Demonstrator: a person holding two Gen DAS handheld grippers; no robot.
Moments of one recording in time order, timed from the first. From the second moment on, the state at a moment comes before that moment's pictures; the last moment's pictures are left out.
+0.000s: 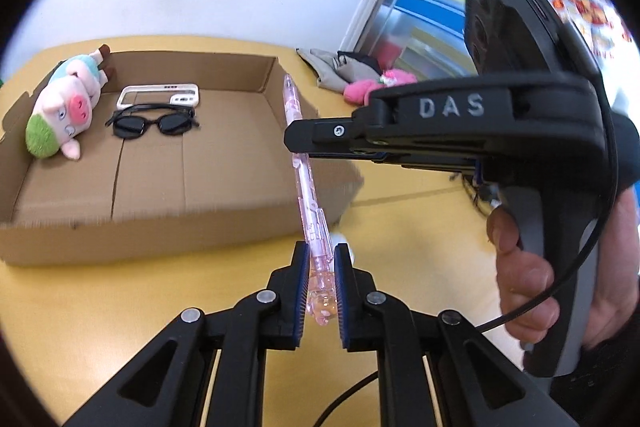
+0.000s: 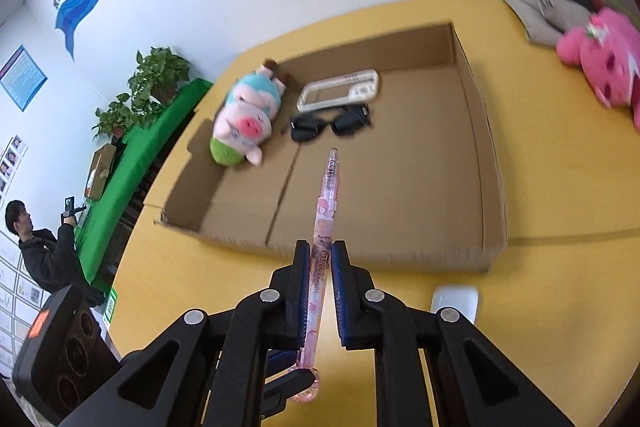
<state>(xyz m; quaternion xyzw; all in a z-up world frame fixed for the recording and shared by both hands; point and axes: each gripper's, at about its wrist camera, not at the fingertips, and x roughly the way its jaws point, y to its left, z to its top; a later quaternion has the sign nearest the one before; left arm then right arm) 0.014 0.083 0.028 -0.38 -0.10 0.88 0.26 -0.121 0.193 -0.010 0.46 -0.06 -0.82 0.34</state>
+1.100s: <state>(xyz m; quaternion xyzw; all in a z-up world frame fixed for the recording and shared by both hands) -0.218 0.035 0.003 -0.47 -0.11 0.85 0.19 -0.359 0.086 -0.039 0.51 0.13 -0.78 0.33</state>
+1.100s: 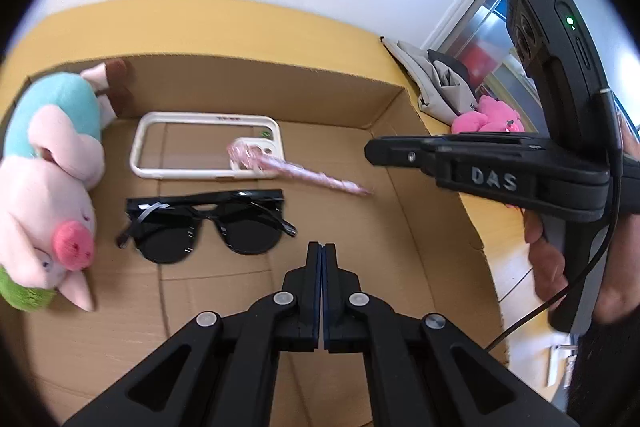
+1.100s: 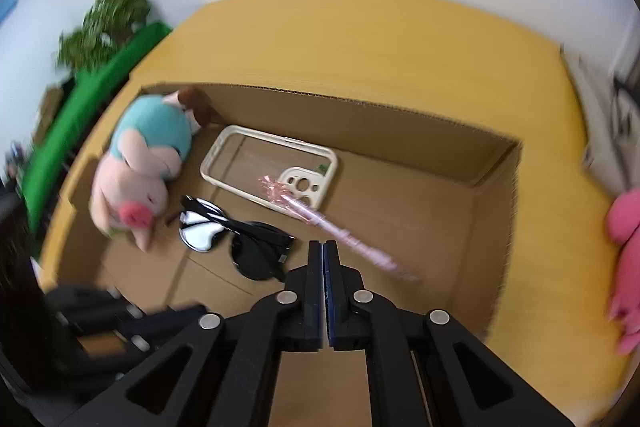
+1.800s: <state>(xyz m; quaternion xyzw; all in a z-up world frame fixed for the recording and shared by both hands) -0.189 -0.044 0.002 -0.47 -0.16 0.86 0.12 -0.366 0.026 -0.122 0.51 0.38 -0.66 0.39</state>
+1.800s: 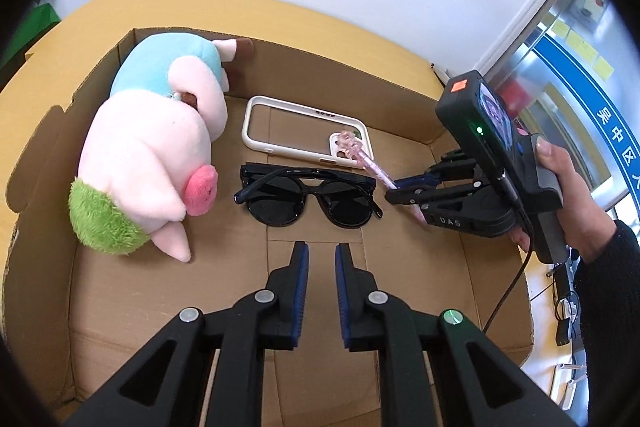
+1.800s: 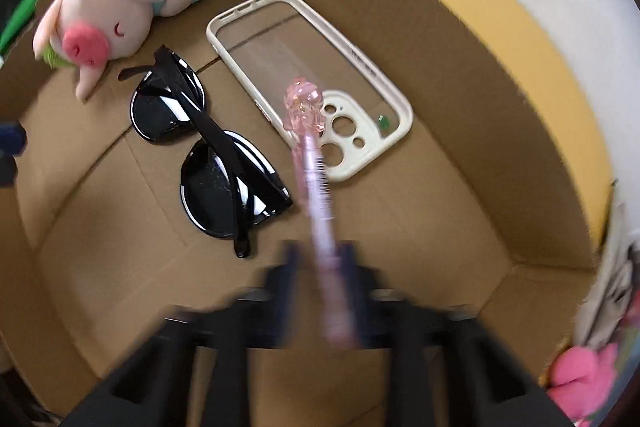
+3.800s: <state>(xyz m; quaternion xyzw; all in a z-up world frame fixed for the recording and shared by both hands) -0.343 0.077 0.022 -0.50 -0.08 0.84 0.18 -0.322 0.123 -0.054 0.50 0.03 -0.83 0.26</state>
